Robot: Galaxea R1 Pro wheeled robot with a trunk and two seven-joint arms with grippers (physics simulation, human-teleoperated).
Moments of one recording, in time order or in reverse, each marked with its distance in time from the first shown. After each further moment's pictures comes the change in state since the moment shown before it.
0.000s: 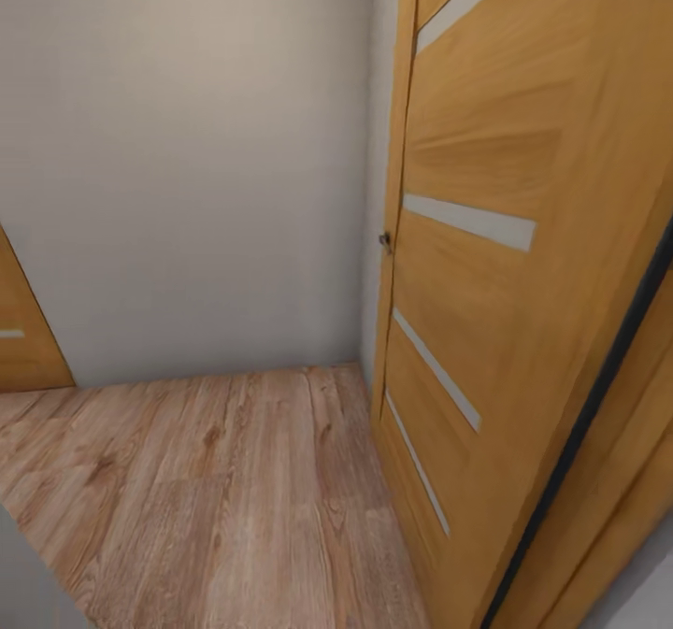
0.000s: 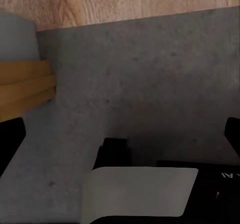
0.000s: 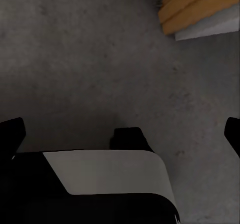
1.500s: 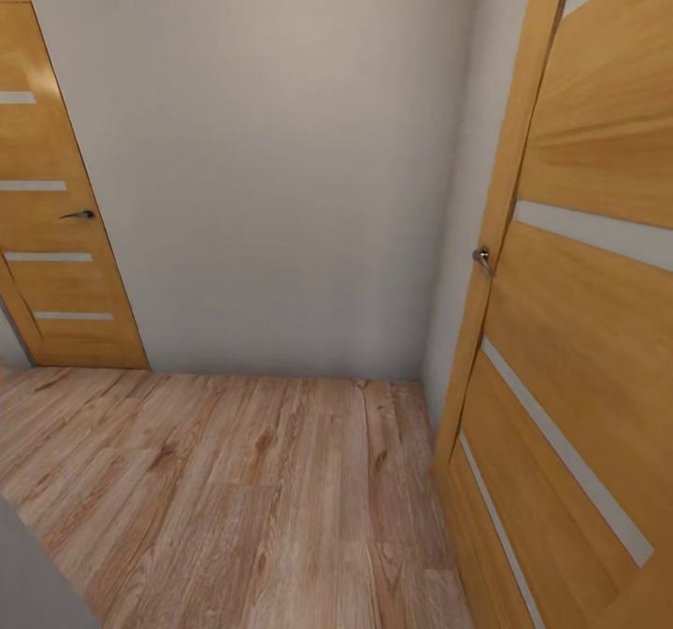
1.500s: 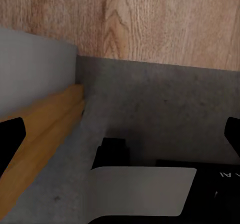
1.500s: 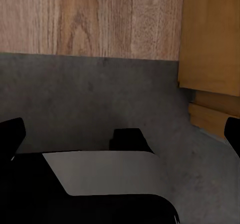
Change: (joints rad) left arm 0.000 -0.004 0.000 0.000 0.000 0.001 0.001; right arm 0.000 -0.002 0.000 0.000 0.000 -0.003 0.002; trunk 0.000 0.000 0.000
